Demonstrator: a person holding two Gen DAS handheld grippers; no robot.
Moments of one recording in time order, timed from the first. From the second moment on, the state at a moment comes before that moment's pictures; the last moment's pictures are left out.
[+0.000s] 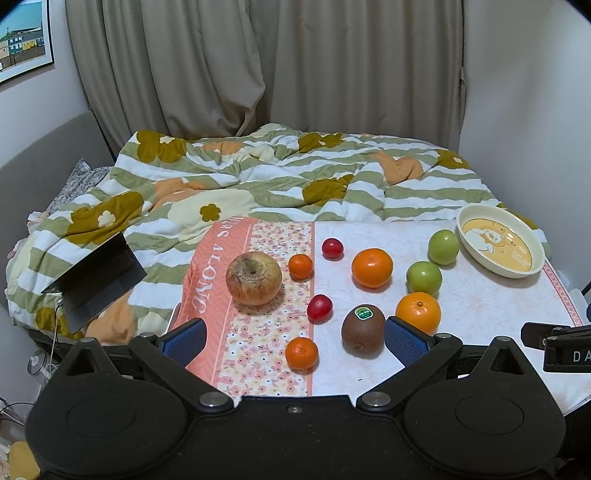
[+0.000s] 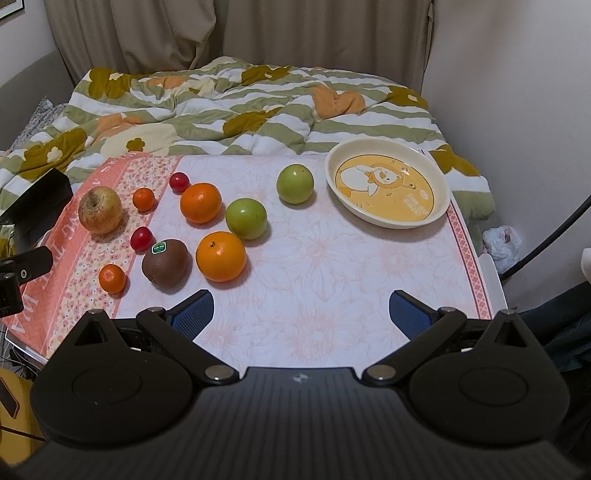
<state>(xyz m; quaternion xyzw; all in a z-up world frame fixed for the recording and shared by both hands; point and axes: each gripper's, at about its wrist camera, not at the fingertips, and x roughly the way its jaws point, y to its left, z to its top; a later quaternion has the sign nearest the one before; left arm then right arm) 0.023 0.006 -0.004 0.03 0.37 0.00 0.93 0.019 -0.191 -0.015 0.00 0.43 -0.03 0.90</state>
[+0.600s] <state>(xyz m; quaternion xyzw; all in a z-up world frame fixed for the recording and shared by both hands) 0.019 0.015 0.002 0.02 0.36 0.00 0.93 0.019 -0.188 -0.008 0.00 0.43 -0.03 0.90</state>
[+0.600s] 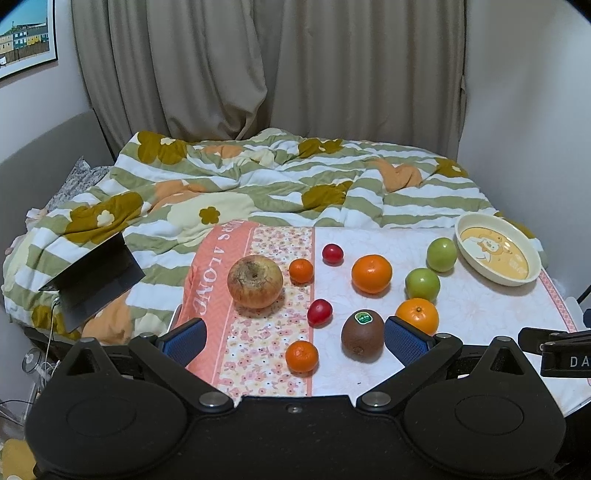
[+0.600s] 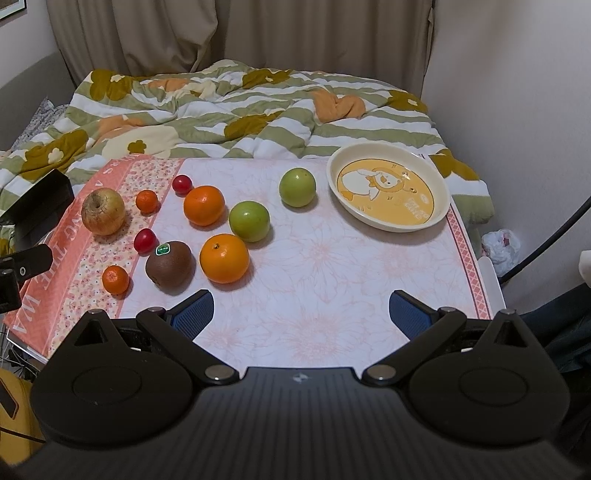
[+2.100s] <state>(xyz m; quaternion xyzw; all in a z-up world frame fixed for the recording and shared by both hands) 0.093 0.025 -0.138 0.16 0.42 -0.15 0.88 0.095 -0.136 -0.127 0.02 0.43 0.00 0.90</state>
